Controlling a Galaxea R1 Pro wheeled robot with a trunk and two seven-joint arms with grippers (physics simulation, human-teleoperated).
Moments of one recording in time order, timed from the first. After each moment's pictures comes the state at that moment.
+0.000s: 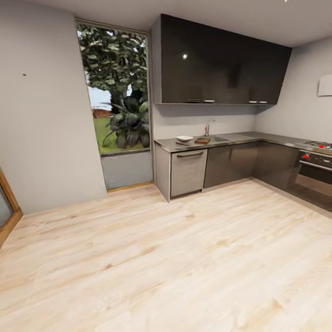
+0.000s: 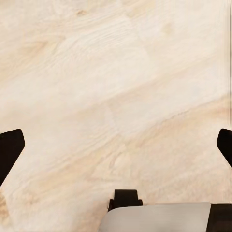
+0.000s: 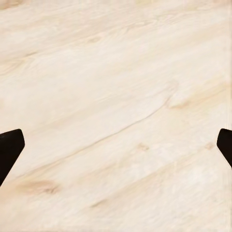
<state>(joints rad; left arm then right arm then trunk) 0.00 0.04 0.00 -0.29 0.00 -0.38 0.00 -0.01 0.01 0.00 -0.48 0.00 -0.41 -0.06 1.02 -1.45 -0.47</state>
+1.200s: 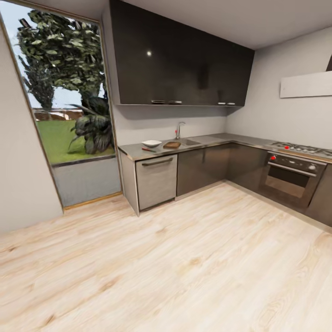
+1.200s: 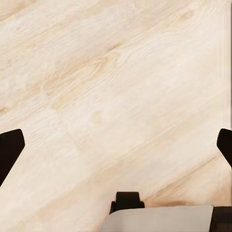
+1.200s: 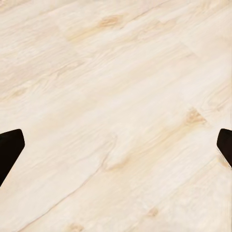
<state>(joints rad) 0.00 0.05 0.00 -0.29 0.00 -0.38 0.00 -0.01 0.01 0.00 -0.48 0.00 -0.41 -0.06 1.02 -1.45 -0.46</state>
